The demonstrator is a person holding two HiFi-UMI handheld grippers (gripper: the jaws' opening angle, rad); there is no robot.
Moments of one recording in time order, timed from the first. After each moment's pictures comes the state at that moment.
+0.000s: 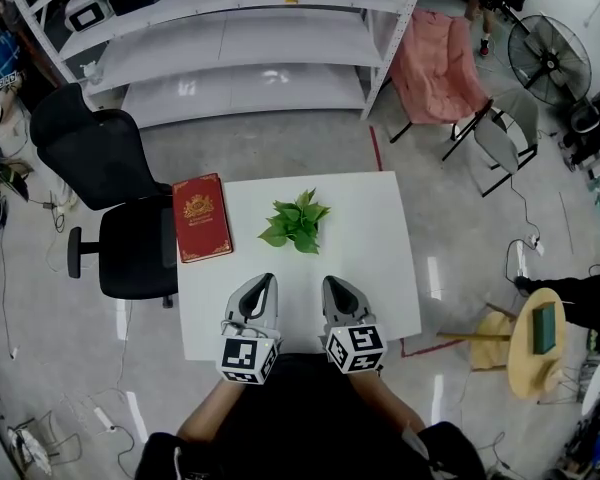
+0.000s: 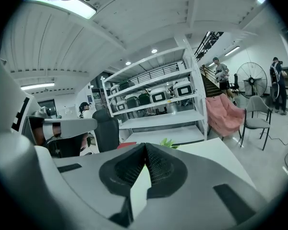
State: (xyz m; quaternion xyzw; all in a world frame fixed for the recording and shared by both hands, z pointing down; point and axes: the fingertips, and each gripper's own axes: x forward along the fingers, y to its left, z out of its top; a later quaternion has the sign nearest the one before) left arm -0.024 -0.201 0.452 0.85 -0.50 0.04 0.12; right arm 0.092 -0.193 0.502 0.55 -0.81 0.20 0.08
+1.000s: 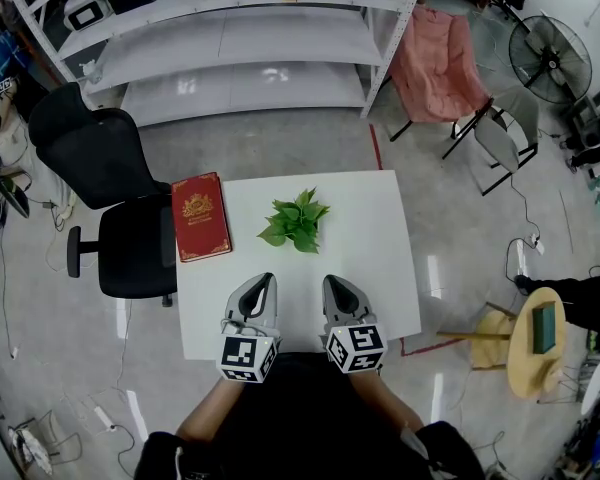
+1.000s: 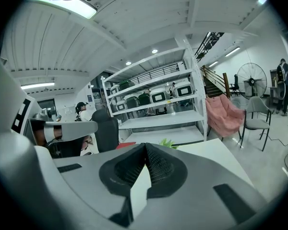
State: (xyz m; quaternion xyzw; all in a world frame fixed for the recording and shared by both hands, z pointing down) left arm -0.024 -0.204 0.461 0.85 -0.50 0.05 0.12; right arm 0.094 -0.196 0.504 0.55 -0.81 0.20 0.08
